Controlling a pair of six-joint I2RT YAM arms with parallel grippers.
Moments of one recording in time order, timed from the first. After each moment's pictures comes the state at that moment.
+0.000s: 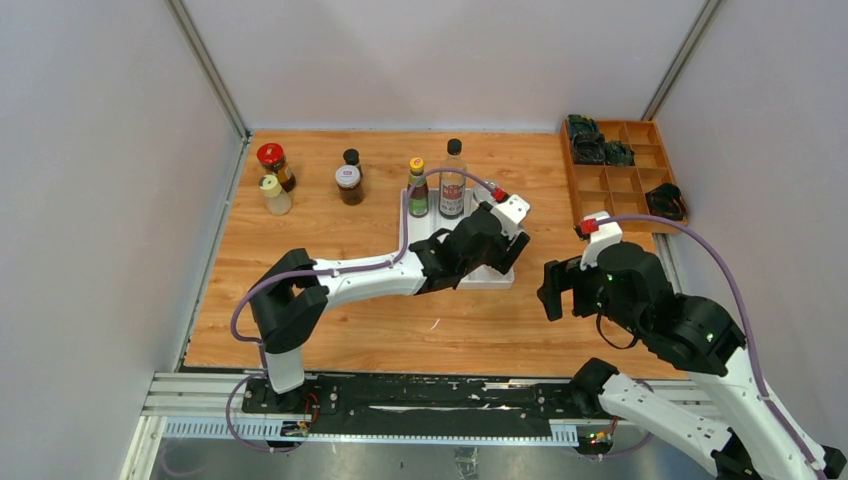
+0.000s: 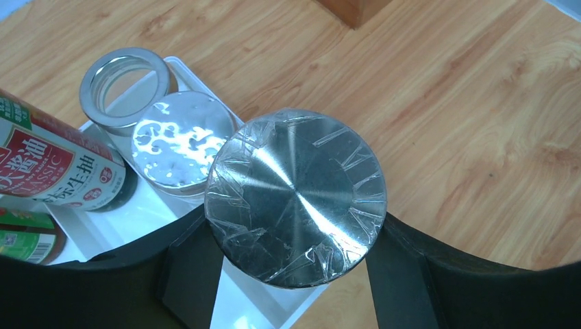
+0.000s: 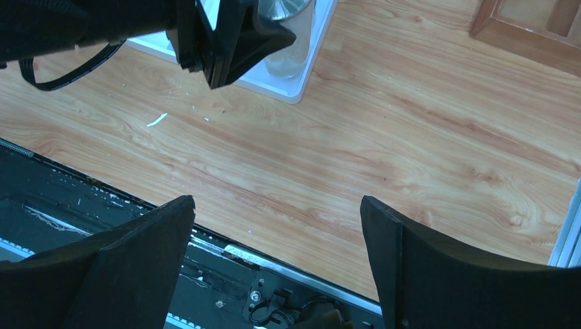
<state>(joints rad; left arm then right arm) -1.08 1.81 1.30 0.12 -0.29 -0.07 0.76 0.65 1.14 -1.14 0.27 0.27</state>
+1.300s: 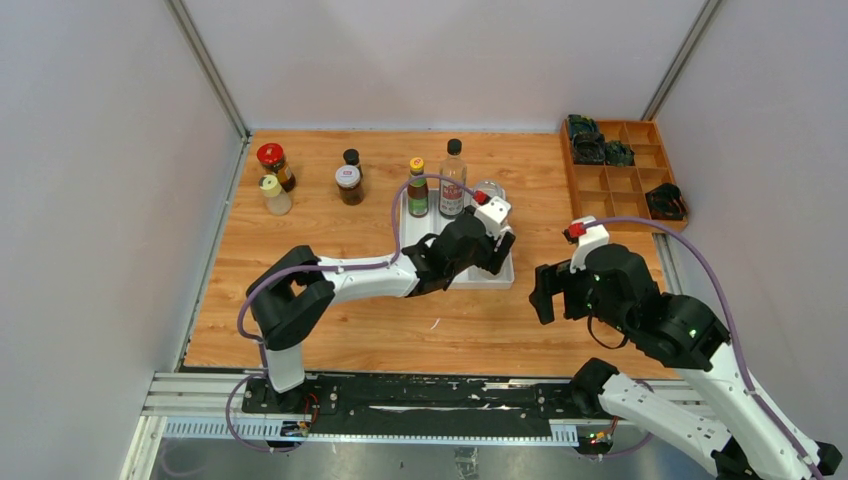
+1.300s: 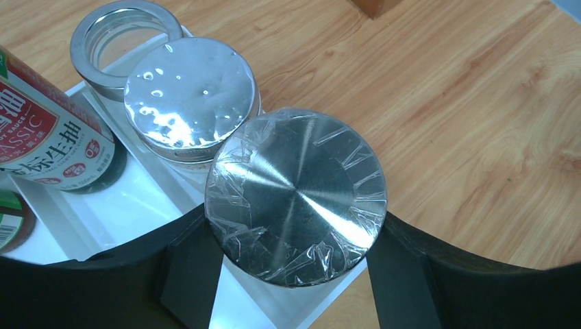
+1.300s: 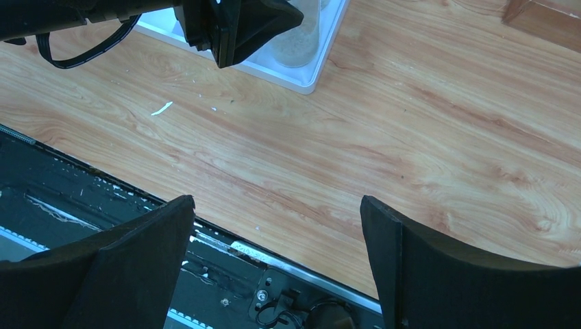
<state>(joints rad) -1.01 1.82 1.16 0.29 -0.23 -0.15 0.76 0.65 1.06 -1.10 0.23 0.28</state>
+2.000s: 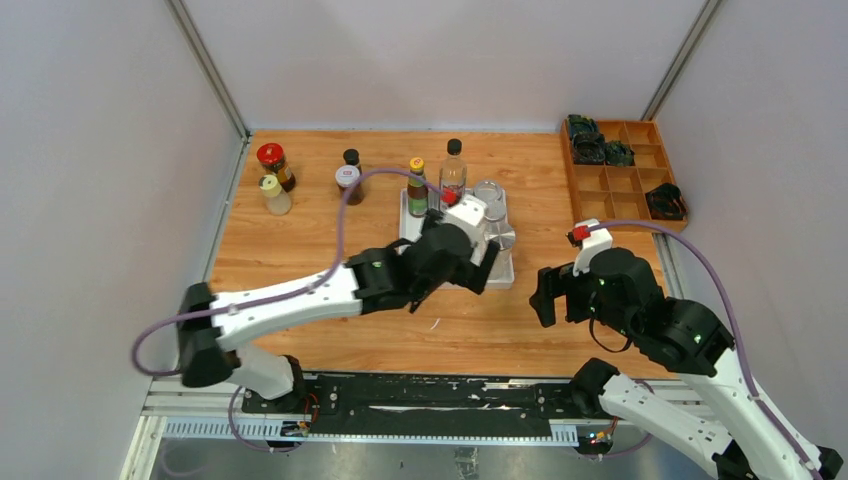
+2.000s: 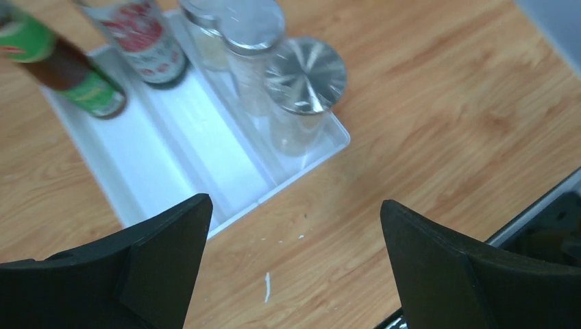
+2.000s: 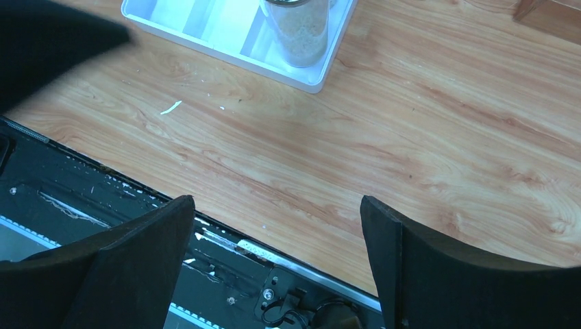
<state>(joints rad) -1.18 1.51 1.28 -0.35 -0.46 -0.35 0.76 0.62 1.05 -1.10 0.21 0.30</state>
